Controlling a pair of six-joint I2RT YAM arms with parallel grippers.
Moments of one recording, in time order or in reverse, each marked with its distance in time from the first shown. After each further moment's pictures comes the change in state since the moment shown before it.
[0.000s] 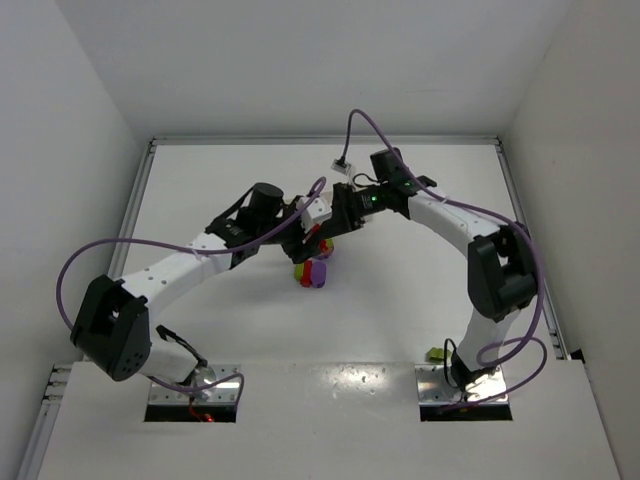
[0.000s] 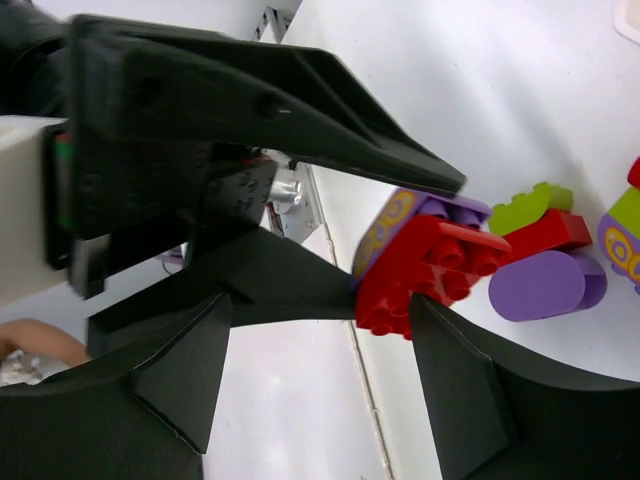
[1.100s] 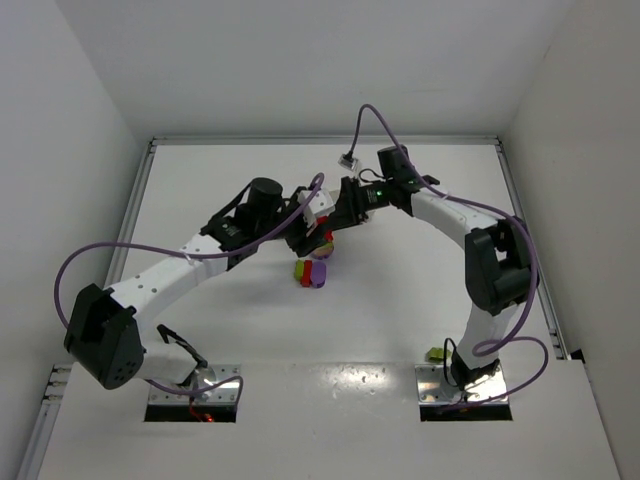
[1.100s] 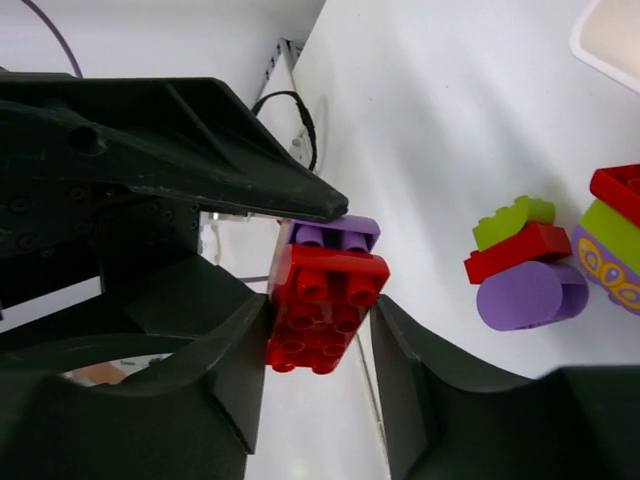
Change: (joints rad) left arm -0.035 -0.050 0.047 0.022 -0.039 -0.013; right arm -0.061 0.049 -0.003 0.093 -0.050 0.085
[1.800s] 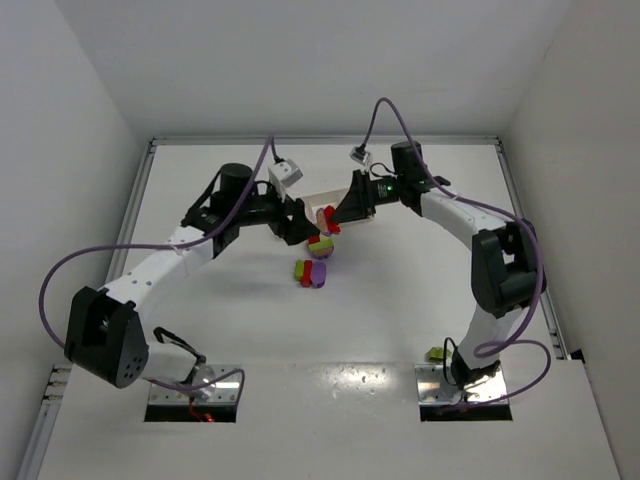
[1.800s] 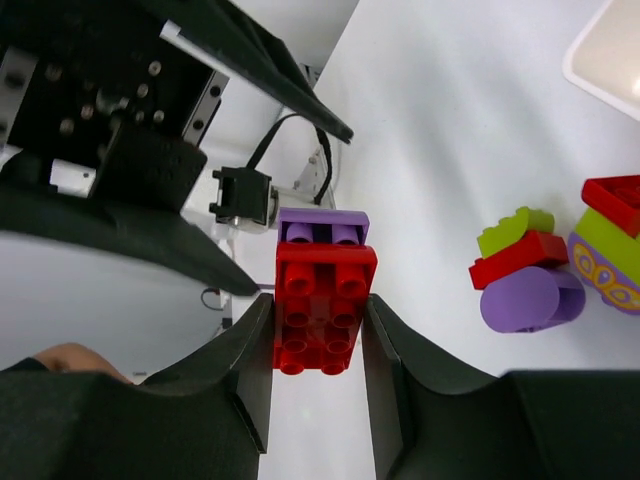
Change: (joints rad) left arm 0.177 0.001 0.000 0.050 0.233 -0.315; right arm -0.044 -0.021 -0.031 0.117 -0.053 0.093
